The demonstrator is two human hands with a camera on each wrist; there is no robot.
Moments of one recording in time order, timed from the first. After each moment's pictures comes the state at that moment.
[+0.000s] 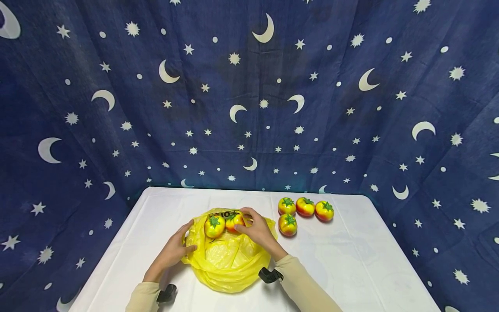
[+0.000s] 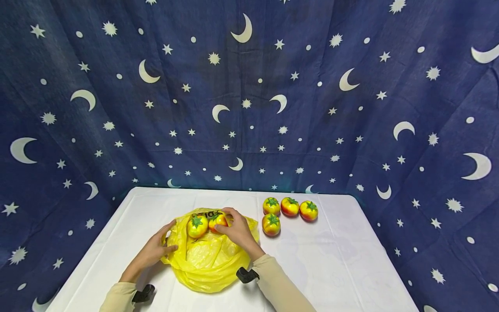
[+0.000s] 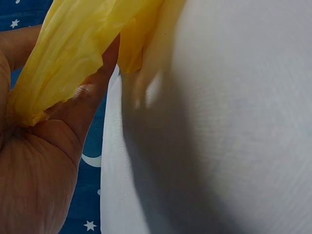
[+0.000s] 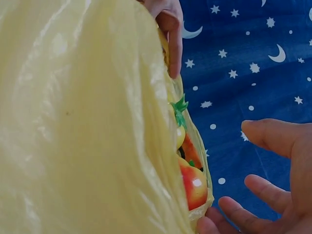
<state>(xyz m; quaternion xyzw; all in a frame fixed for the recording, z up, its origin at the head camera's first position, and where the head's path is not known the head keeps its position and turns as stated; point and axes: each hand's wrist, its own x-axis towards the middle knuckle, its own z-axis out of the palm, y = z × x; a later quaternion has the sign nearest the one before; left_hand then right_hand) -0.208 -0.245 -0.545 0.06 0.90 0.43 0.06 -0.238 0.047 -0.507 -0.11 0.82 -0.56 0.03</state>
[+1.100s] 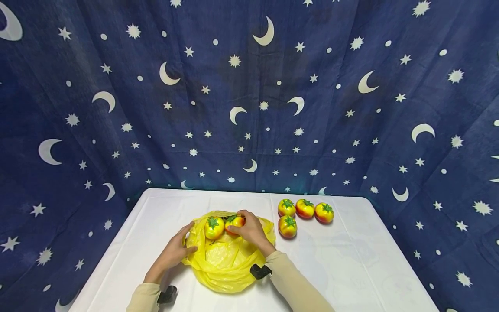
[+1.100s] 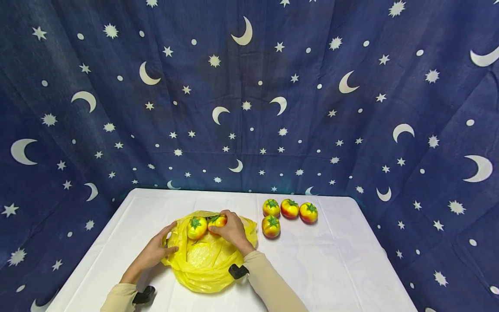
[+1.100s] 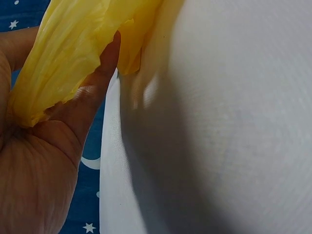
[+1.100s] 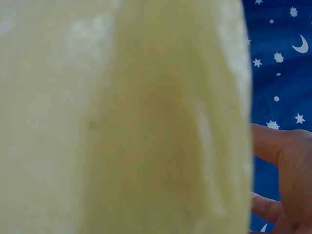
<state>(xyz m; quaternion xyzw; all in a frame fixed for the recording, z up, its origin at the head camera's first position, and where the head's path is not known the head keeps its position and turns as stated) -0.209 -0.241 -0.546 0.05 0.90 0.44 0.06 -0.256 0.025 -0.520 -0.04 0.90 -0.44 0.03</state>
